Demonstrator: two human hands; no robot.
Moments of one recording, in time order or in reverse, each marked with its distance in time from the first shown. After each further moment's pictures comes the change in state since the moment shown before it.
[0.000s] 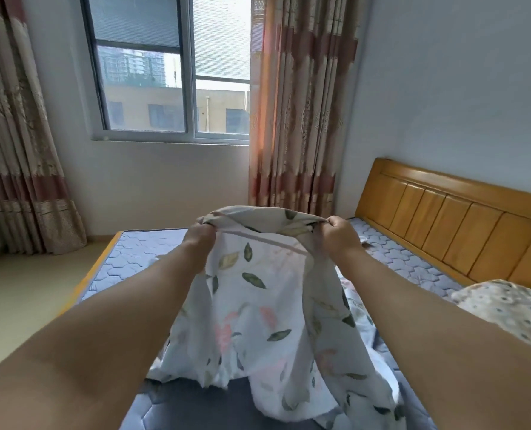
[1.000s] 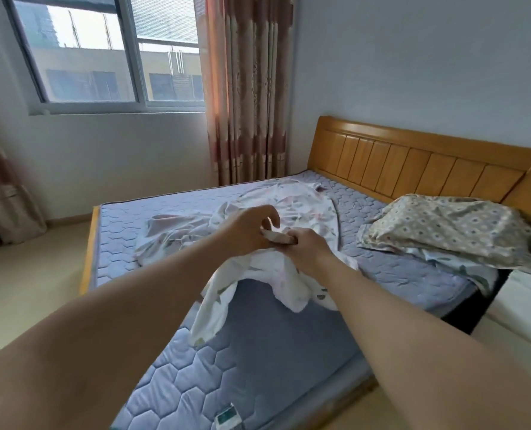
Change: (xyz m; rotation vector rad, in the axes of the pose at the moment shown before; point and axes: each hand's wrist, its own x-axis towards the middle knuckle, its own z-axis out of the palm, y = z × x) left_hand -0.247 -0.079 -0.232 0.709 -0.596 0.911; right_hand -0.382 -0.103 0.117 -0.235 -0.137 0.055
